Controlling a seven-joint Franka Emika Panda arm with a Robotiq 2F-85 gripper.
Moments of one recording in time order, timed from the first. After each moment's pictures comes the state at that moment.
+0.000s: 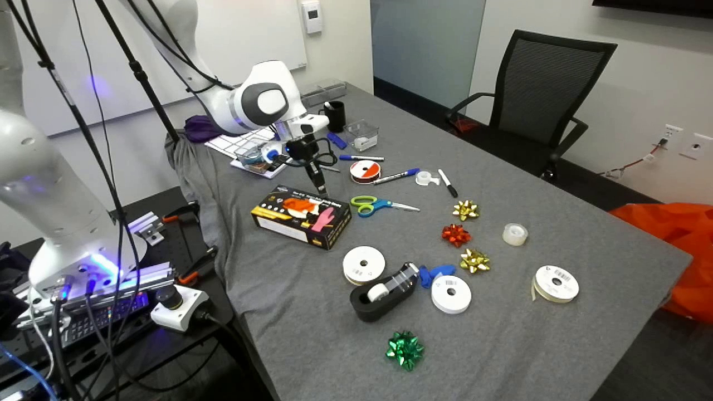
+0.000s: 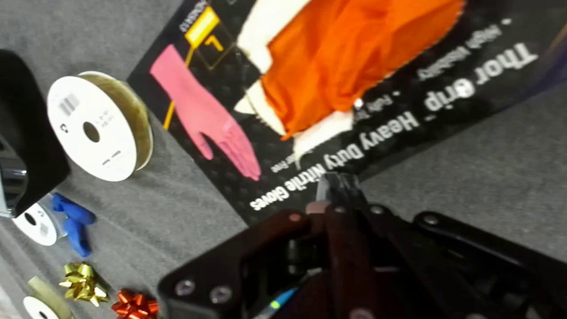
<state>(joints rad) 0.36 0.42 -0.51 -2.36 -0.58 2.81 0.60</state>
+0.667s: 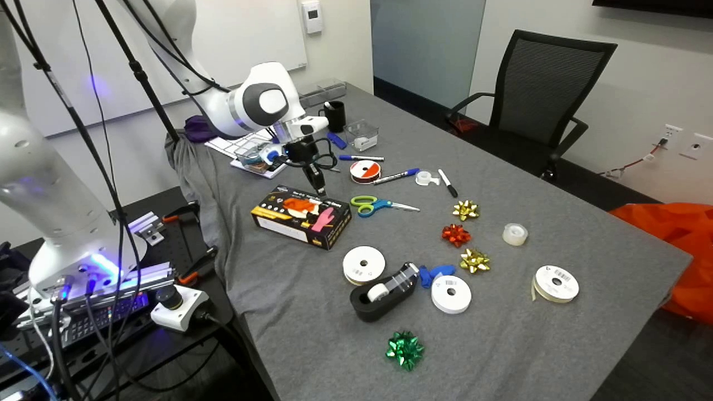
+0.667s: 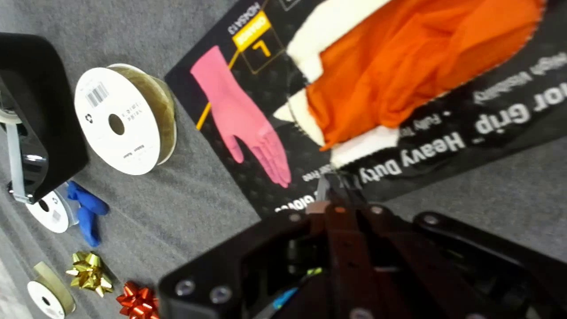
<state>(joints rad) 0.30 0.40 -0.47 -2.37 -0.70 2.79 0.62</state>
